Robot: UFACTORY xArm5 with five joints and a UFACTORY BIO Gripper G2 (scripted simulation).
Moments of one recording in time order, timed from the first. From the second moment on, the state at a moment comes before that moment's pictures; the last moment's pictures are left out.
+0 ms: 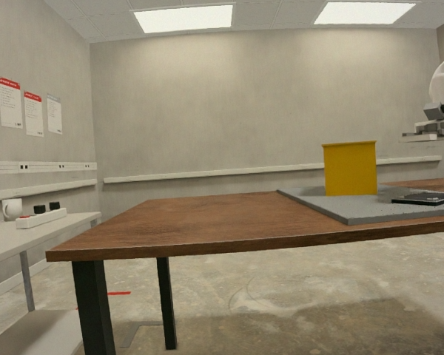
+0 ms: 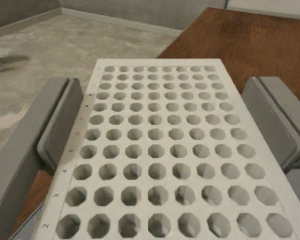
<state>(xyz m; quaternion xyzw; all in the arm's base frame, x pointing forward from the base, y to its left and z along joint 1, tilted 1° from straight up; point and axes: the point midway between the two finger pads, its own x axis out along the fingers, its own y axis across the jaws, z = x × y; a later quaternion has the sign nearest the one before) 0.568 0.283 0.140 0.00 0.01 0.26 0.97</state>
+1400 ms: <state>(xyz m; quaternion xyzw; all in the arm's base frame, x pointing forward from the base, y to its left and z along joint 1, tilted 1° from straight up) 0.570 0.281 0.185 0.00 0.01 0.25 0.97</state>
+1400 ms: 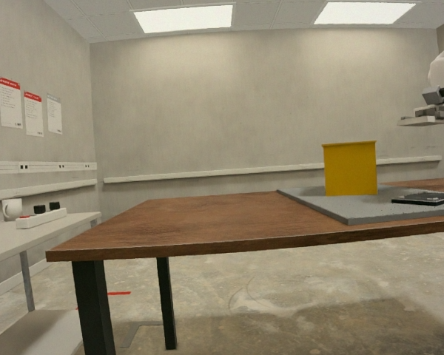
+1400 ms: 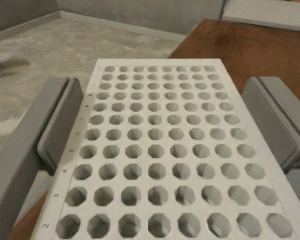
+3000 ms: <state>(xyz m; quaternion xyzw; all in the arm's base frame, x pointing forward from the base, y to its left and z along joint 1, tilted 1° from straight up) 0.616 0.156 0.181 0.00 0.01 -0.17 0.99</state>
